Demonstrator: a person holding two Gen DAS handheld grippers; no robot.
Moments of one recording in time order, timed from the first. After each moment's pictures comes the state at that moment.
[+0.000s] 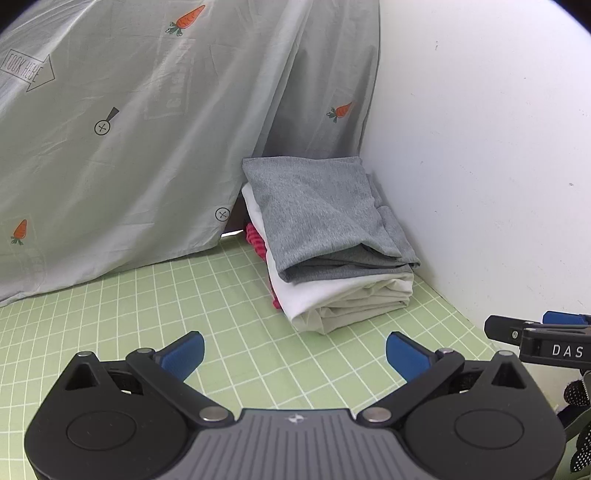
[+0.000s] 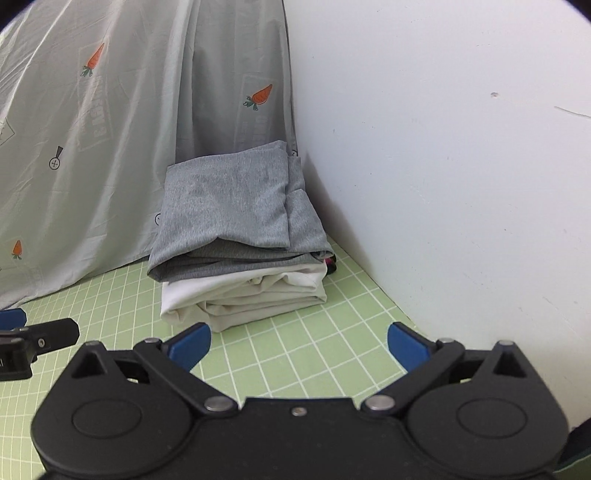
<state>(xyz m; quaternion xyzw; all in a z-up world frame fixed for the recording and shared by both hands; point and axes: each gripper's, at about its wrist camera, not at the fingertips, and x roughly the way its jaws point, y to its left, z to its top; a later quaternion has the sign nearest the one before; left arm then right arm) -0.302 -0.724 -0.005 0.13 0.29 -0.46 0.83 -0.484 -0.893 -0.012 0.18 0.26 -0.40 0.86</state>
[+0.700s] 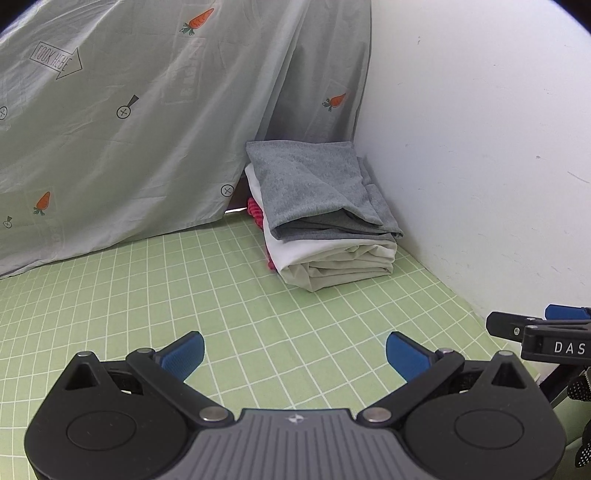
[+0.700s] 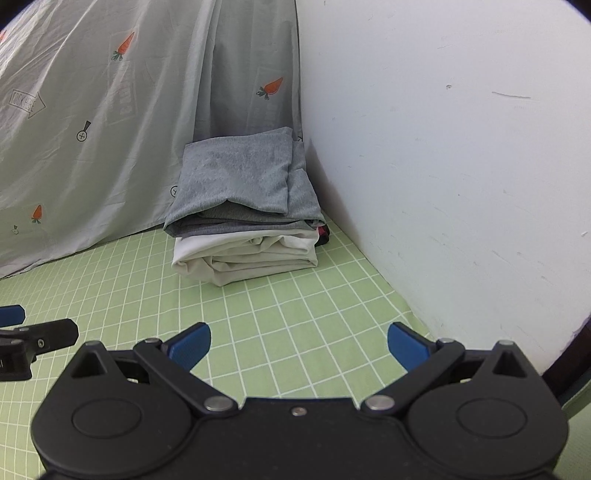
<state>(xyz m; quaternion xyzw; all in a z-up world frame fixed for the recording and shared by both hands) -0.362 -0.676 -0.010 0.13 0.29 -0.45 0.83 -0.540 -0.854 -0.015 0.17 0.27 -0.38 0.87</state>
